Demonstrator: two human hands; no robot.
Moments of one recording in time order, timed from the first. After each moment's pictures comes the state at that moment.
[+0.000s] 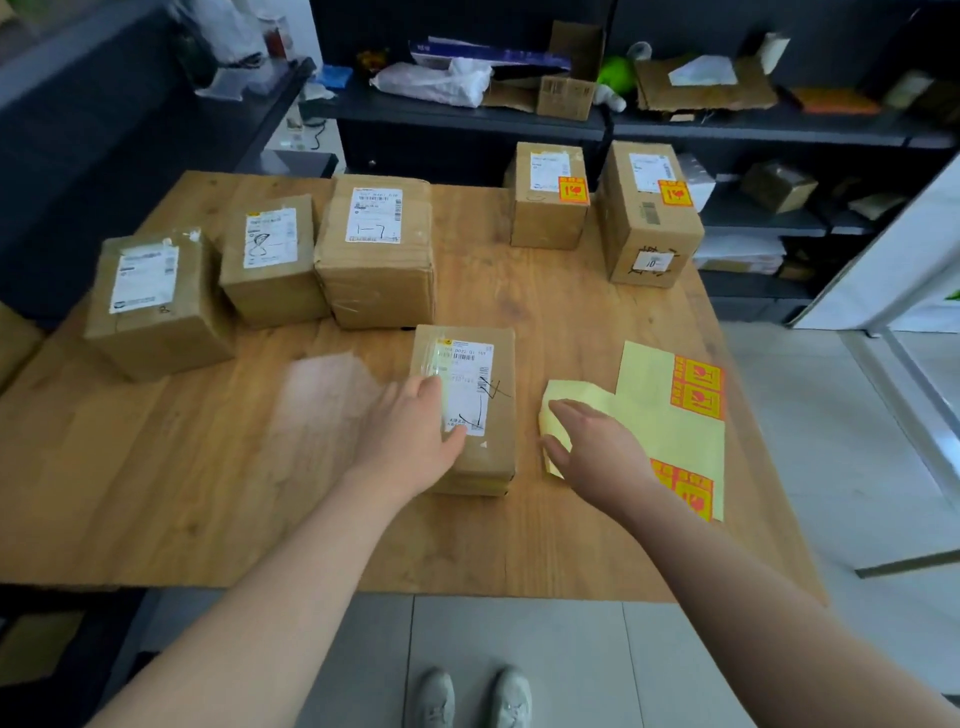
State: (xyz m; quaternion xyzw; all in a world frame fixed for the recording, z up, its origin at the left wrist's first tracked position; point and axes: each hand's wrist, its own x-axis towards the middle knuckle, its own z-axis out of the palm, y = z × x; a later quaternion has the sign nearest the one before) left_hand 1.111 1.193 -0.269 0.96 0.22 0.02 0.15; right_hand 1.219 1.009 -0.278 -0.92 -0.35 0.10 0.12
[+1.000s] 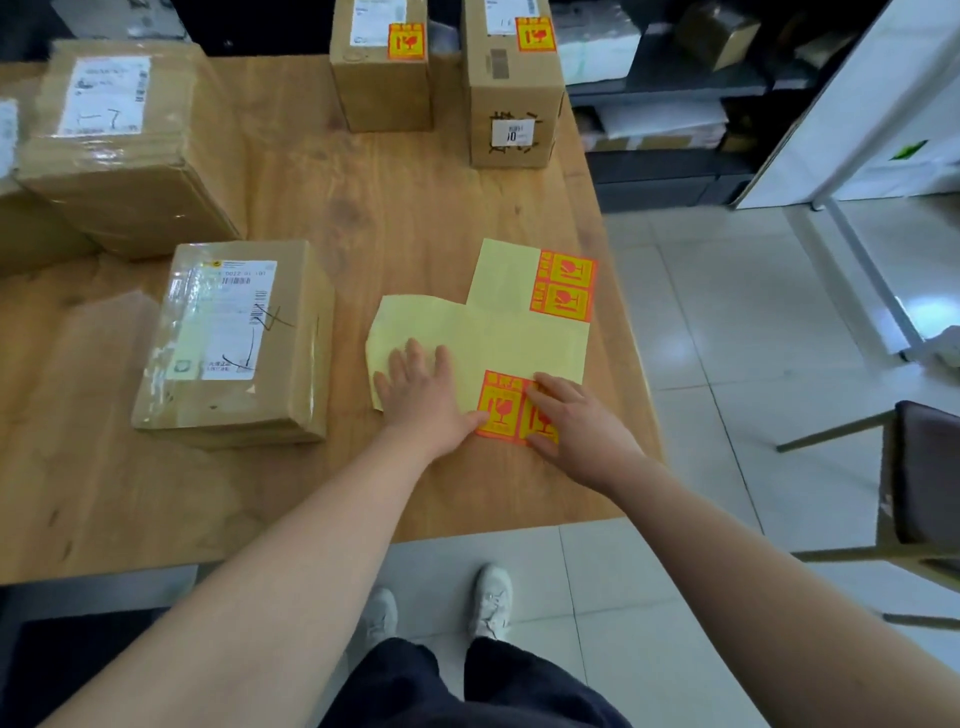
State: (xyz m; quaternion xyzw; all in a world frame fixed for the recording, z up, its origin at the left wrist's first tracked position) left_hand 1.240 1.008 -0.377 0.94 0.24 -0.19 0.13; right_hand 1.300 0.825 -0.371 -0.91 -0.35 0.22 0.08
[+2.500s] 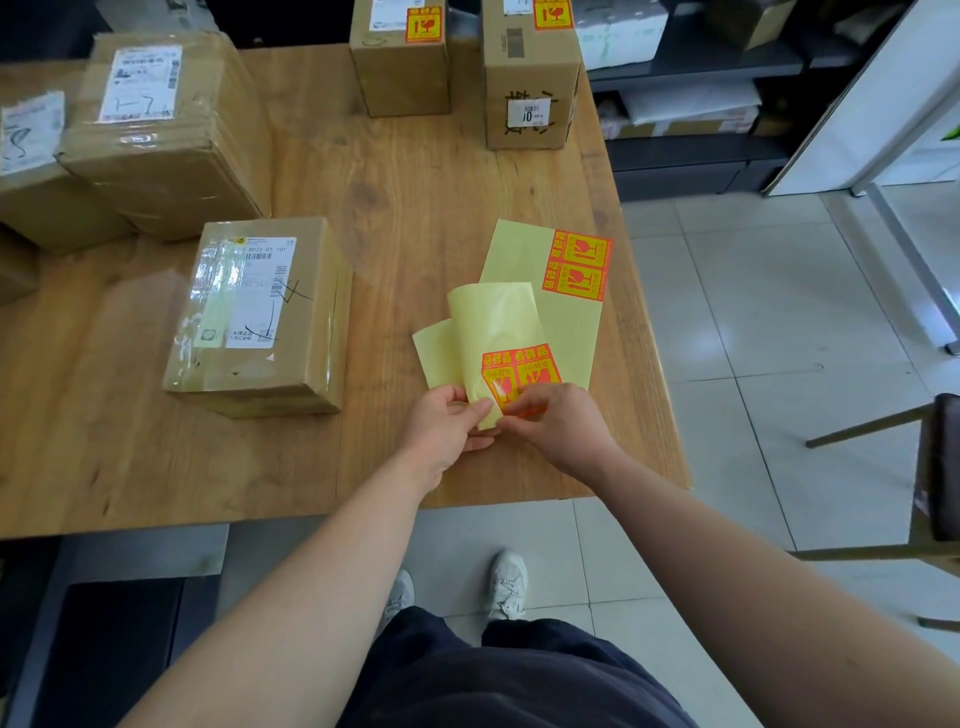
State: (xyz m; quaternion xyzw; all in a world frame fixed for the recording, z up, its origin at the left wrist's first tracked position) left_hand 1.194 0.977 -0.376 0.58 0.39 -0.05 0.71; right_hand 1.267 0.842 -0.373 -0.87 -0.23 0.24 0.36
